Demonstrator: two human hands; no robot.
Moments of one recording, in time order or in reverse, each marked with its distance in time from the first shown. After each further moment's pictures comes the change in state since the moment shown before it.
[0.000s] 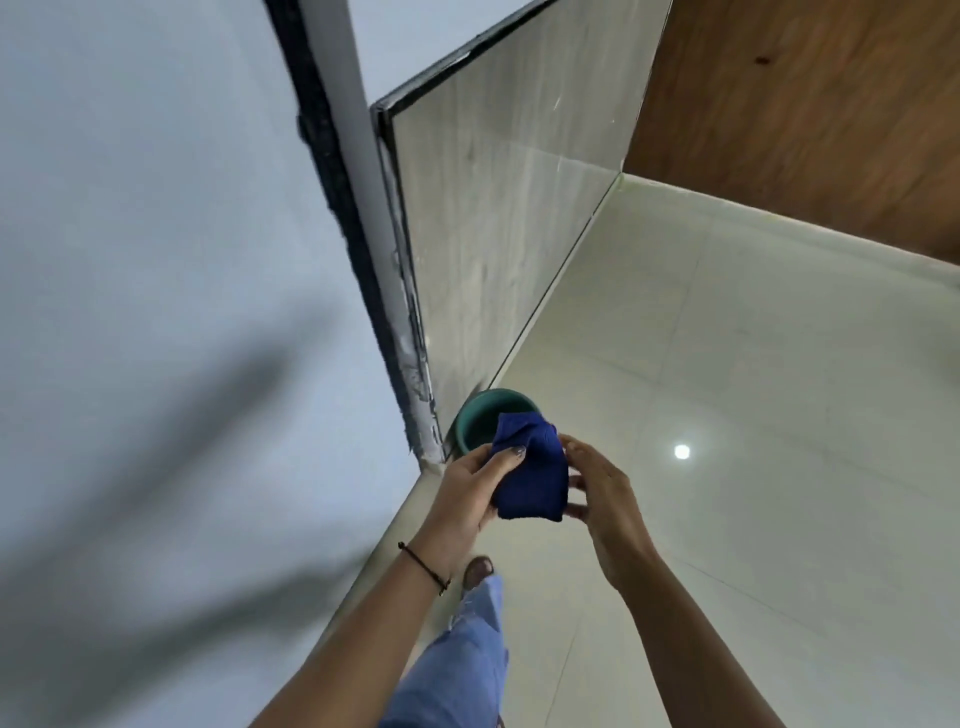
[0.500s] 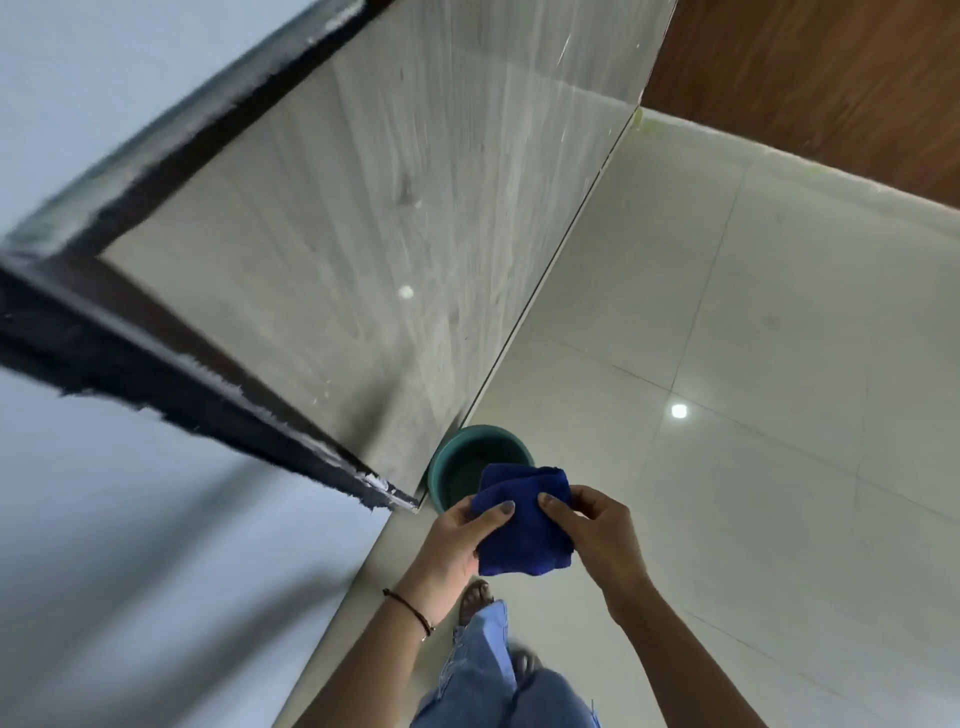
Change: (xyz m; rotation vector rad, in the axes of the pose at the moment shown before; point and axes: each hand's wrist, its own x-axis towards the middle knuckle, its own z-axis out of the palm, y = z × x) left_hand 0.288 0.022 -0.011 -0.043 0.050 -0.312; right_hand 0.296 -0.029 -0.011 -0.193 0.036 0.182
